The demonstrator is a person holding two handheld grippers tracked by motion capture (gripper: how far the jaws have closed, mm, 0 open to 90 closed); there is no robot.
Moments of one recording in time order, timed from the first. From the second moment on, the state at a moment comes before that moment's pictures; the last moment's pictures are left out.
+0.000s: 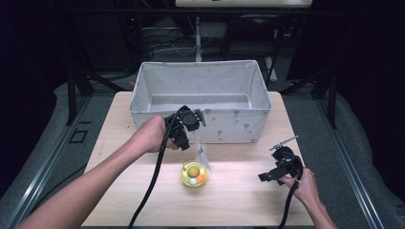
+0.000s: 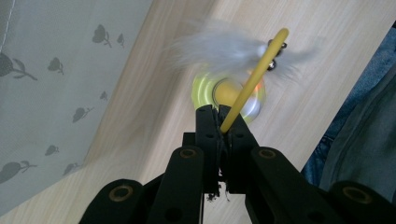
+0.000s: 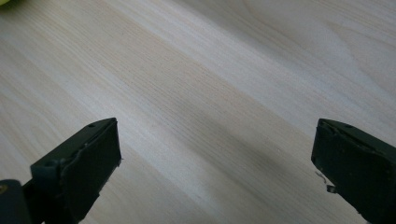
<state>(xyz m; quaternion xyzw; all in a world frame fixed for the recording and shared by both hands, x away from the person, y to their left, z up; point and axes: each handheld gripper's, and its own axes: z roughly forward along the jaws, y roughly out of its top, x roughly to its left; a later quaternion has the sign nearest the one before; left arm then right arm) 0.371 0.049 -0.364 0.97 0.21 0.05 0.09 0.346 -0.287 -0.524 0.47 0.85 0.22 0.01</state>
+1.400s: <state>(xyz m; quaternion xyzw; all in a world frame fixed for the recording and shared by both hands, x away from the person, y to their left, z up) 0.367 0.088 -0.321 0.97 0.21 0.07 0.08 0.345 -0.286 -0.523 0.48 0.85 0.22 0.01</state>
